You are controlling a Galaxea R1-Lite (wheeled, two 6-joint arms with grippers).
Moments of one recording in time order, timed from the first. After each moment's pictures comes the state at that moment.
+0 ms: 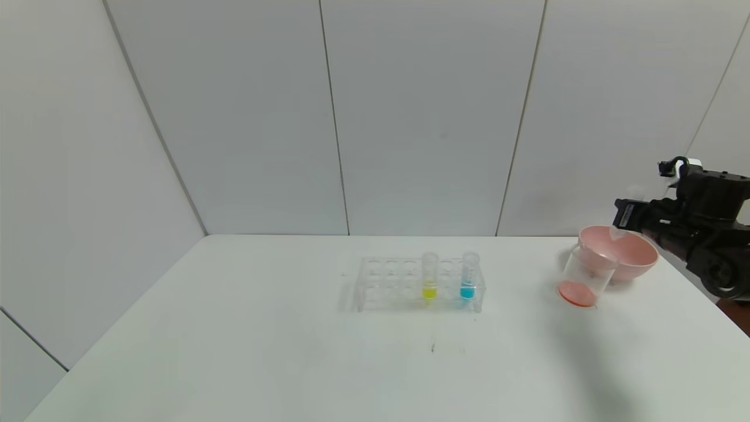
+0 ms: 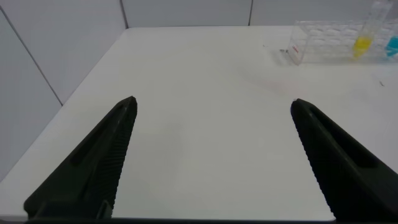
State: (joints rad) left arm 0.00 0.00 0.00 0.00 0.00 0.00; right arm -0.15 2.07 -1.08 -0.86 -0.05 0.11
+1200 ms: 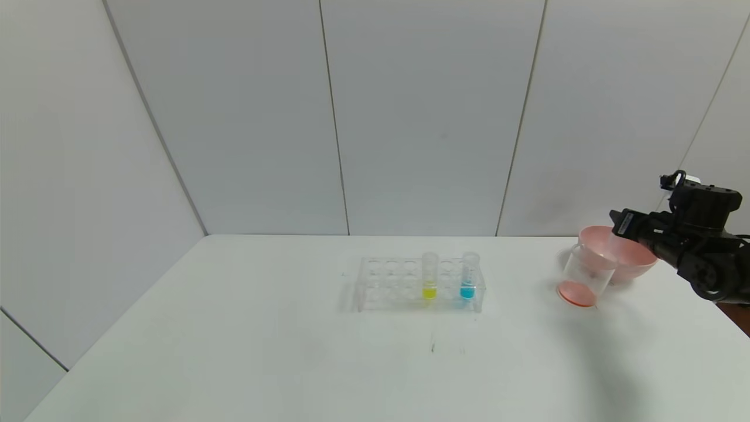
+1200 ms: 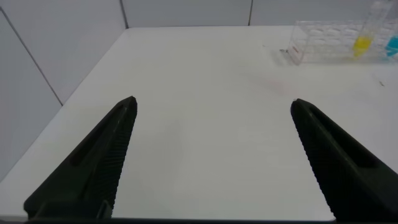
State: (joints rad) left arm 0.00 0.00 0.00 0.00 0.00 0.00; right arm -0.18 2.15 -1.12 -0.85 -0.07 0.21
